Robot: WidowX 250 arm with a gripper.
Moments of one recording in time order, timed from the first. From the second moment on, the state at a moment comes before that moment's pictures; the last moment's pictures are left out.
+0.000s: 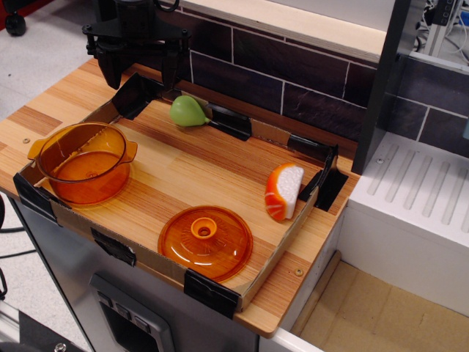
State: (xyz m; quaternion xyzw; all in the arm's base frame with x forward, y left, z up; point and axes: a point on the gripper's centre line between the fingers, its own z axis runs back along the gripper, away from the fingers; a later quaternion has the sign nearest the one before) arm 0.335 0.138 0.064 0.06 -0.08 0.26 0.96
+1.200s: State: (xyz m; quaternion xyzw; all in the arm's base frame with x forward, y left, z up) arm 0.304 0.025 0.035 0.05 -0.03 0.21 0.98
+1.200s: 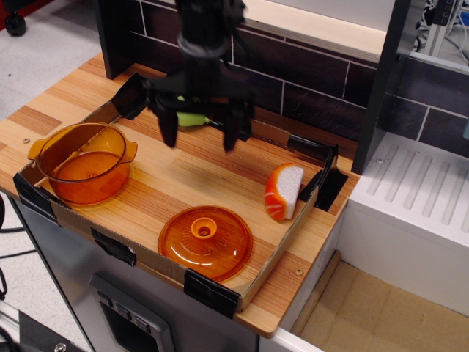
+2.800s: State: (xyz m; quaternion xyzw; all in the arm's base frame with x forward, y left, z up) arm 0.310 -0.038 0.015 0.02 -0.04 0.18 0.98
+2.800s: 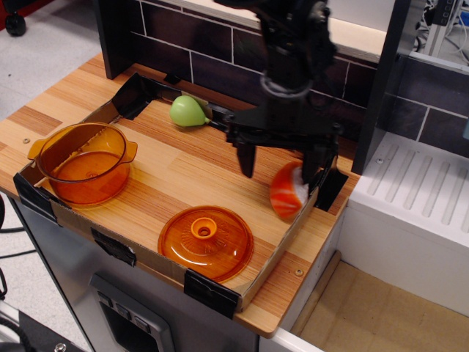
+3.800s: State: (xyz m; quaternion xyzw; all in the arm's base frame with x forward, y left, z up) arm 0.306 -0.026 0.038 -0.01 -0.04 0.20 0.98
